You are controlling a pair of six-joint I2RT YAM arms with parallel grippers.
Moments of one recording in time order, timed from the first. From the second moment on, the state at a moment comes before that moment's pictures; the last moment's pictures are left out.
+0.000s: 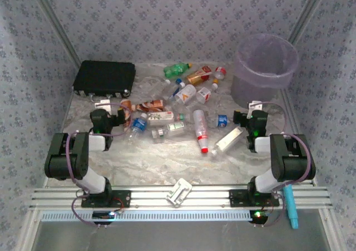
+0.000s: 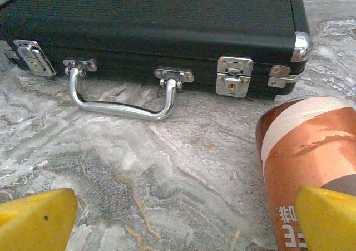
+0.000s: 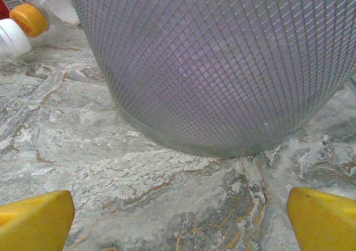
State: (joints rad) left arm 0.00 1.54 0.41 0.71 -0.14 -0.03; right arm -0.02 1.51 0.37 0.71 0.11 -0.01
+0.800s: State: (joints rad) left arm 0.00 1.54 0.41 0.71 -0.13 -0.03; right arm -0.02 1.51 0.37 0.71 0.11 -0.01
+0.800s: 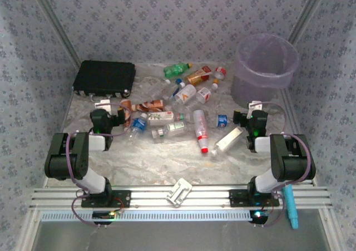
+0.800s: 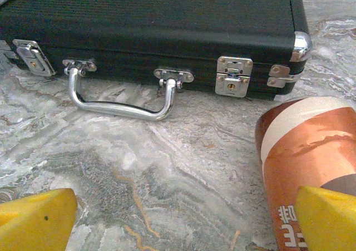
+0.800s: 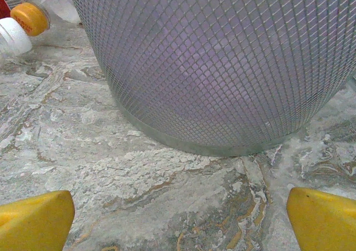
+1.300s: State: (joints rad) left arm -0.10 1.25 0.57 0.28 -0.20 -0.06; right arm 0.03 1.26 0.55 0.23 0.27 0.11
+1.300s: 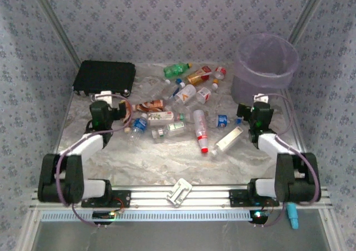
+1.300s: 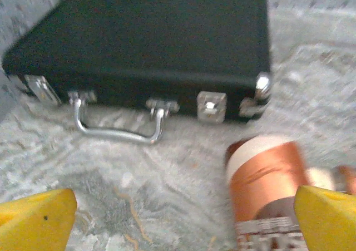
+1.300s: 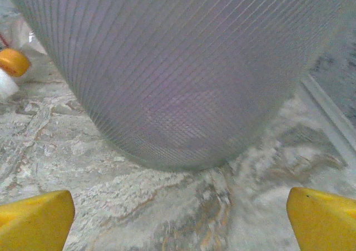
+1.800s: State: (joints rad) left arm -0.31 1.07 0.81 -0.36 0.09 -0.49; right arm 0.48 1.10 0.81 -0.80 0.32 0.75
